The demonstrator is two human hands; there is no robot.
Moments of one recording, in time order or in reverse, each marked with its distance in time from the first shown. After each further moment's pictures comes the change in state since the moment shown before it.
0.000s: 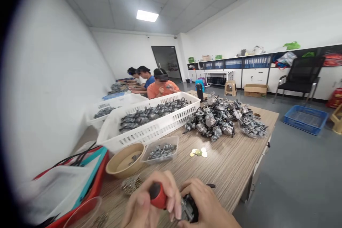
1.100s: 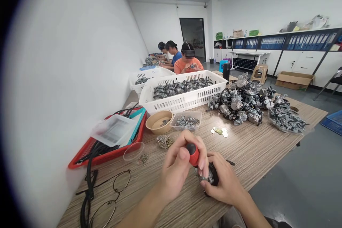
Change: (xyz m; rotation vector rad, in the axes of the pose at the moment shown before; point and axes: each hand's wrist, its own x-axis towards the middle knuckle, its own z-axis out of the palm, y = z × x) left_hand 0.015 0.000 0.004 0.000 -0.078 0.129; right_hand 0.004 -0.003 -0.014 -0.157 0.070 -0.222
